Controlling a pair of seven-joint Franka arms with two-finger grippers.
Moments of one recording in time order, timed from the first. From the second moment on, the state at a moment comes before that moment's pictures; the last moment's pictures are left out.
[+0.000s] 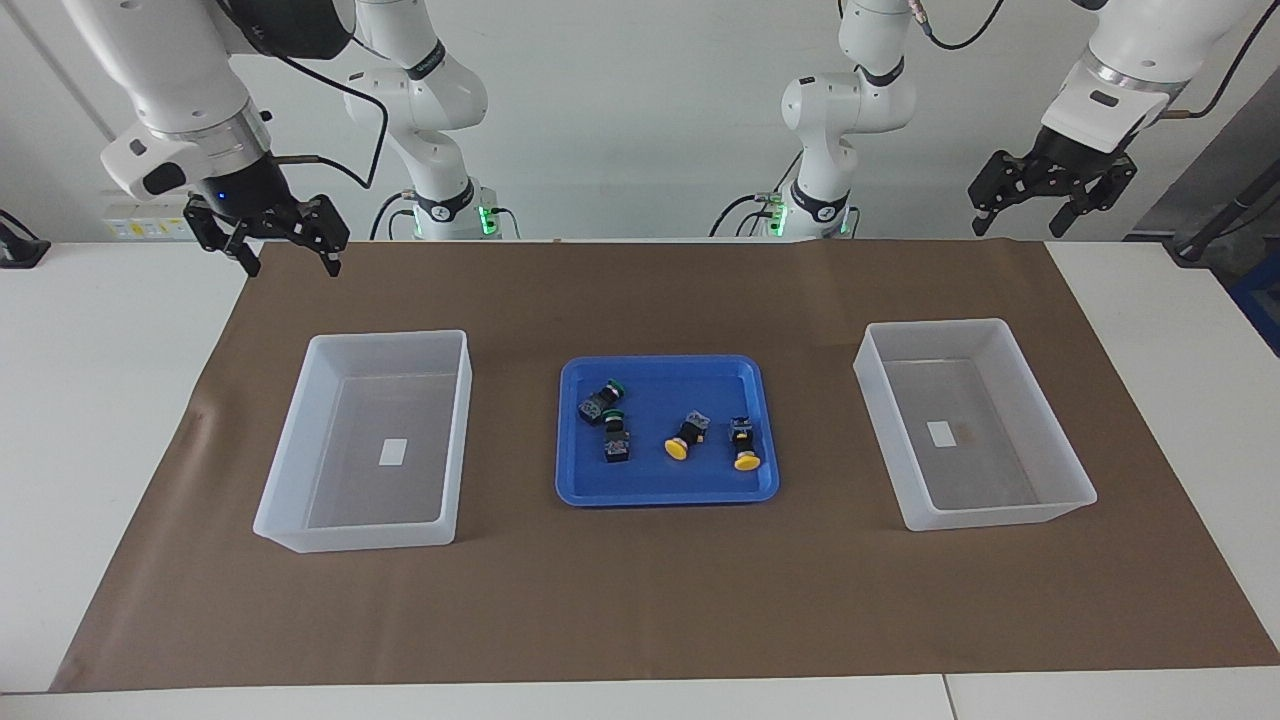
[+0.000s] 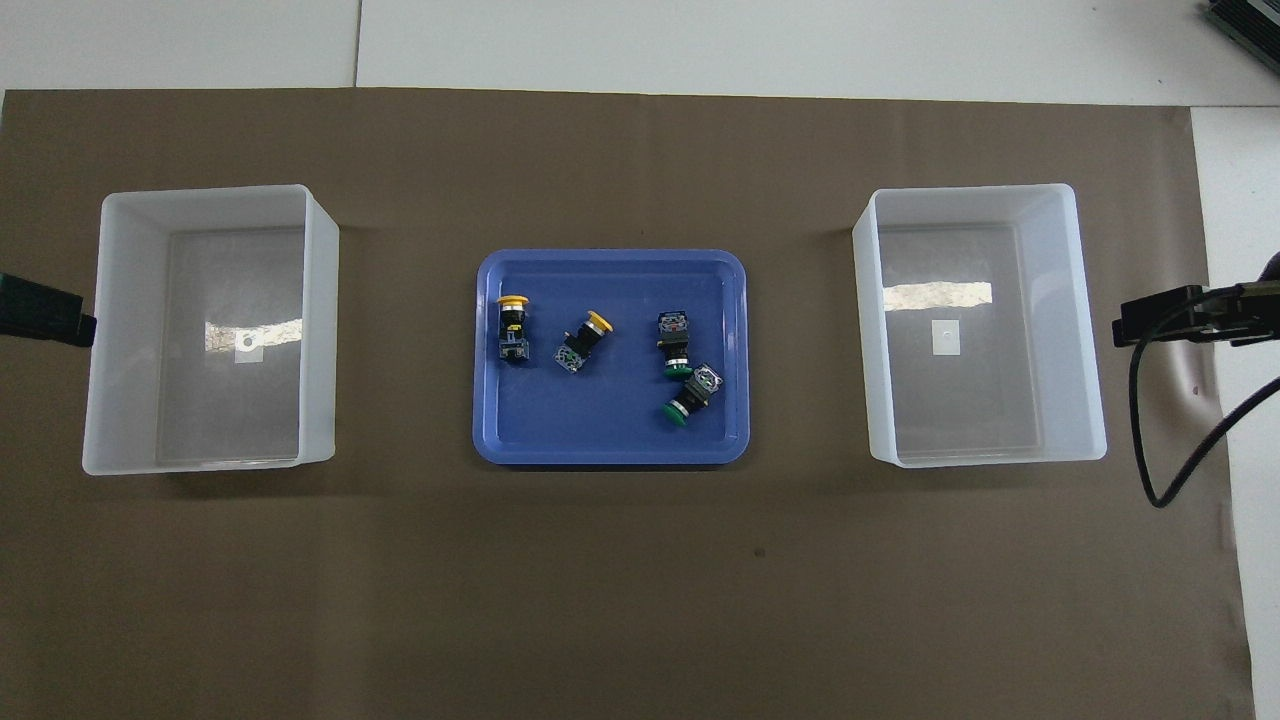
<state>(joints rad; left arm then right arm) -0.03 -0.01 -0.01 -1.44 0.01 1.42 0.06 0.04 -0.04 -0.06 -1.63 -0.02 1.60 -0.01</state>
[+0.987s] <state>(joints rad) -0.03 -0.02 -0.01 -1.46 0.01 1.41 0.06 0.07 -0.04 -0.06 -1.64 -0.02 1.61 0.03</state>
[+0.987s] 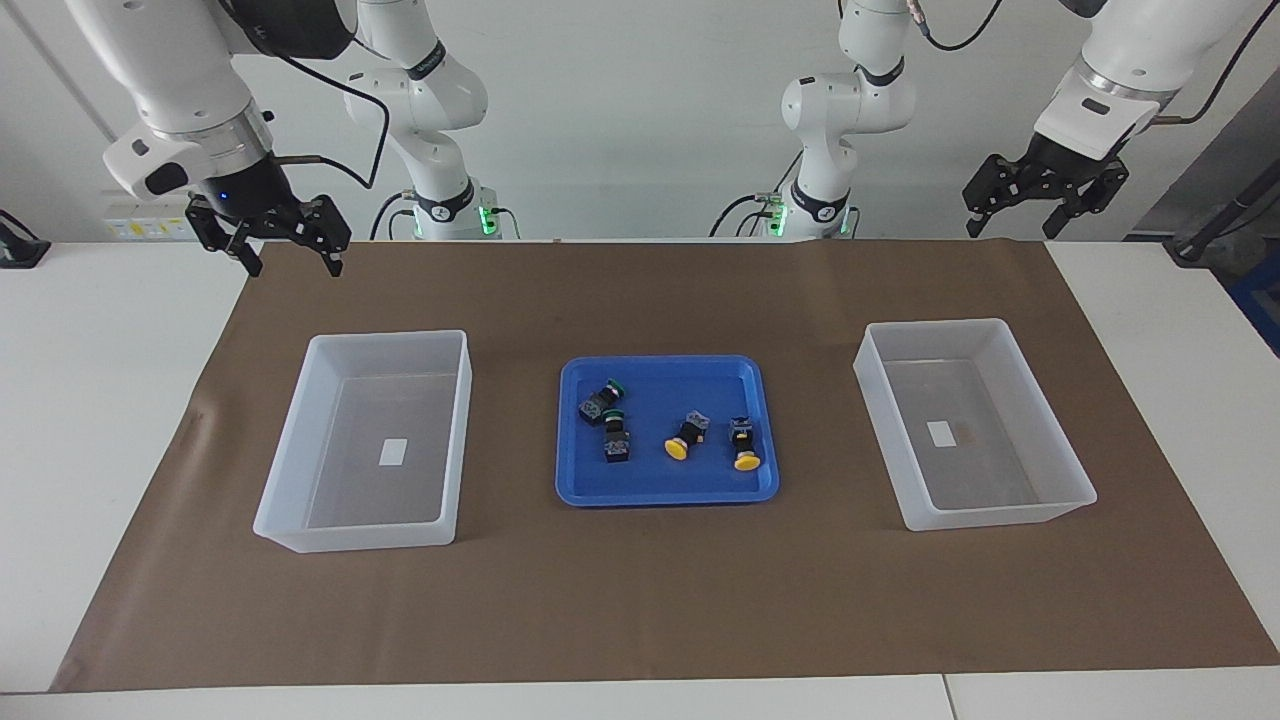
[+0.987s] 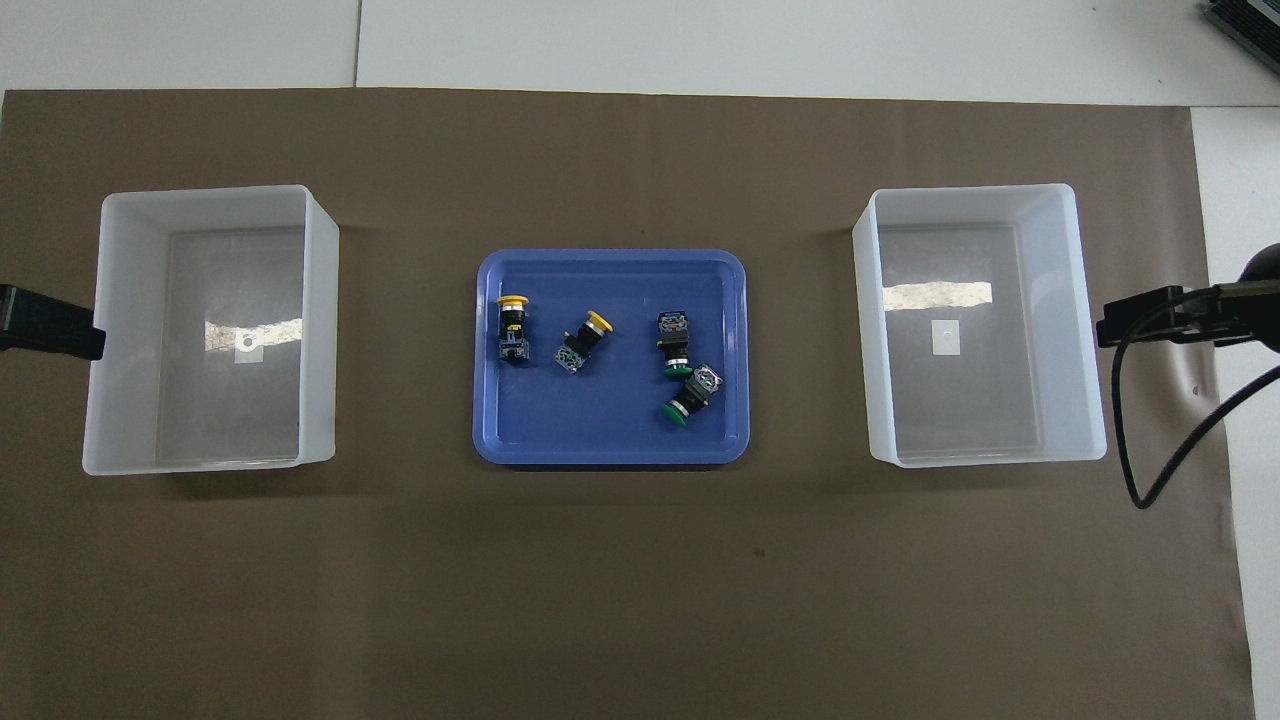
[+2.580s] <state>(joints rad) -0.03 -0.02 -0.01 -1.46 0.01 1.41 0.06 0.55 0.48 -0.04 -1.71 -0.02 2.38 0.36</state>
